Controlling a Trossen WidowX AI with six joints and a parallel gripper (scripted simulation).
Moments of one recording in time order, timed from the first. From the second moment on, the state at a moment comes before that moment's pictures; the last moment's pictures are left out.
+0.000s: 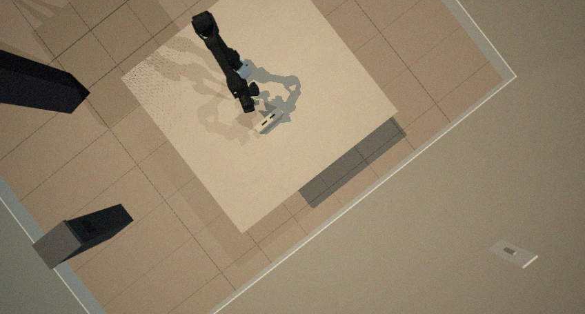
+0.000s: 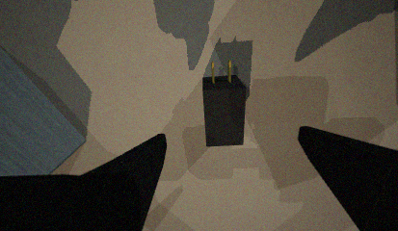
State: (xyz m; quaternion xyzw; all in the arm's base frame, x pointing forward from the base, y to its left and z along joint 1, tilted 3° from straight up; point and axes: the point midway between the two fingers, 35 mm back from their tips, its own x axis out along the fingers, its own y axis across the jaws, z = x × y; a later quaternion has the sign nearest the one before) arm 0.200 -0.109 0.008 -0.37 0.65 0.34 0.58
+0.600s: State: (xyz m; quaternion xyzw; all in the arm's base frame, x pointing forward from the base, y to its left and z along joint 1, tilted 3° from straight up) arm 0.201 -0.109 -0.020 -0.37 0.65 0.34 0.58
